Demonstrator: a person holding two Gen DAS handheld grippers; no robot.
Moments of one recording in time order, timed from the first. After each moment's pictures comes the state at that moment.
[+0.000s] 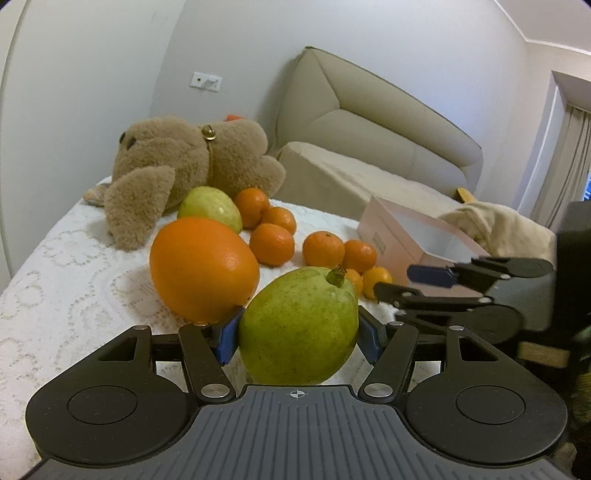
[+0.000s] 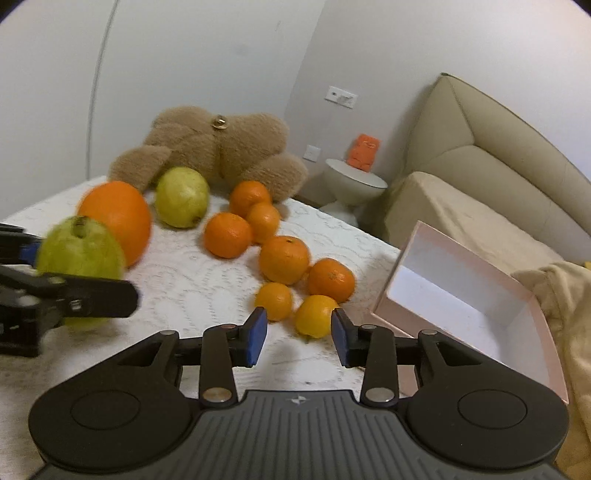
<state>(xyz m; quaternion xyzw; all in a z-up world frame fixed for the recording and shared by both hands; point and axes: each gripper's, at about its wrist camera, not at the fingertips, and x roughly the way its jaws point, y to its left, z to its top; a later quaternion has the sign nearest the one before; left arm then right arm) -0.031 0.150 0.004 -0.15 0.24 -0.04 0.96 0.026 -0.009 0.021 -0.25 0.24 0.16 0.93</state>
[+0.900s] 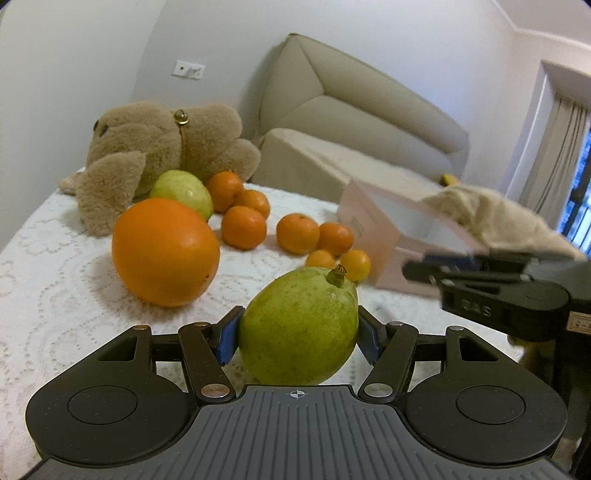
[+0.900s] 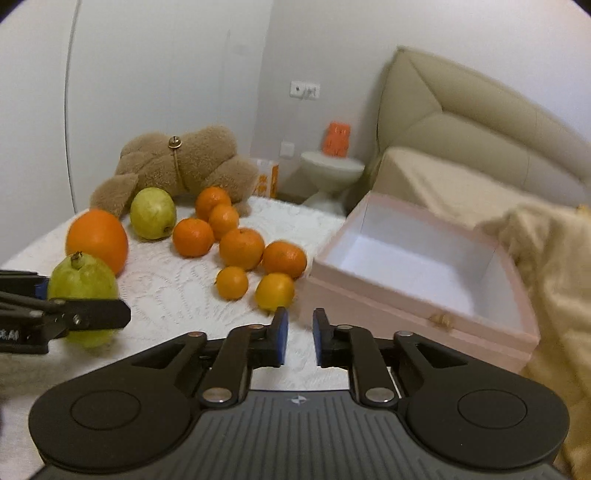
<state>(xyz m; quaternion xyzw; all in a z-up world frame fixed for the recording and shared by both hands) -0.028 0.133 0.002 -0.14 0.26 -0.06 0.95 0.008 -0.050 0.041 -0.18 0.24 0.15 0.94</state>
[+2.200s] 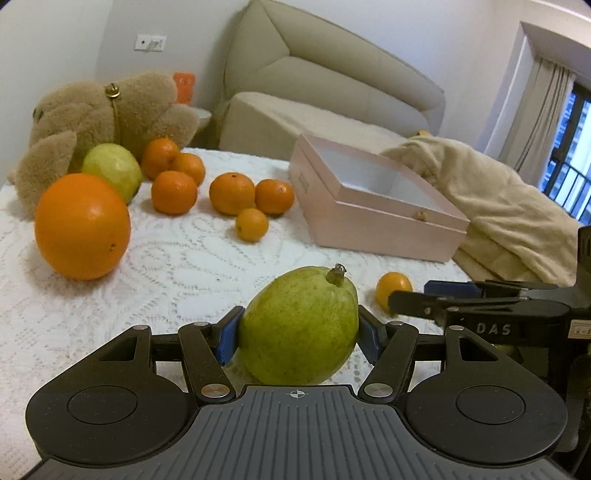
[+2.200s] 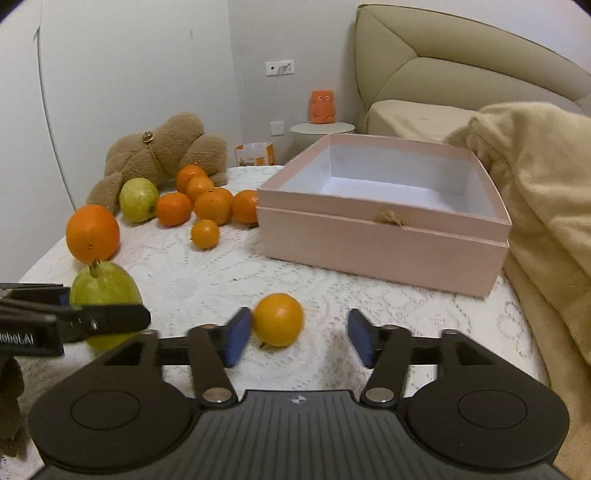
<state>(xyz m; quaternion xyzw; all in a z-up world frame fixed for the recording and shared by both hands) -0.019 0.087 0.006 -0.12 0.32 -0.11 0.93 -0.005 -0.134 0.019 -0.03 0.32 0.16 0.93</state>
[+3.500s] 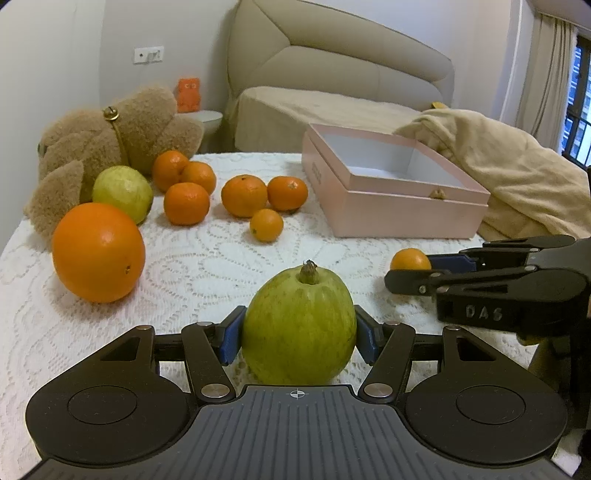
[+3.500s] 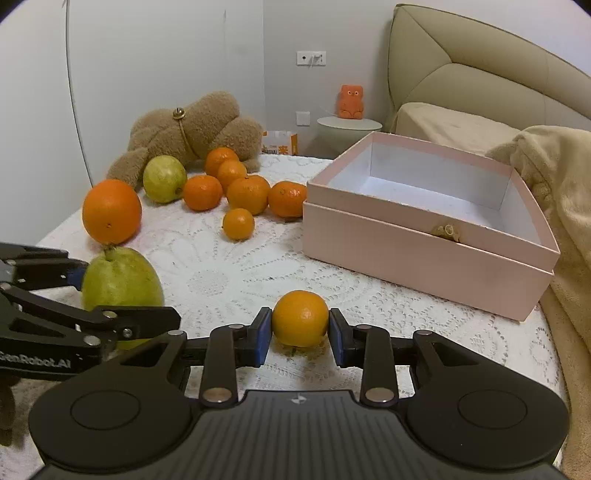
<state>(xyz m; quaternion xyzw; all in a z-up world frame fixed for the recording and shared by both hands) -0.016 0.073 0.013 -0.04 0.33 -0.08 0.94 0.003 -0.102 0.026 -0.07 0.33 0.19 0.92</state>
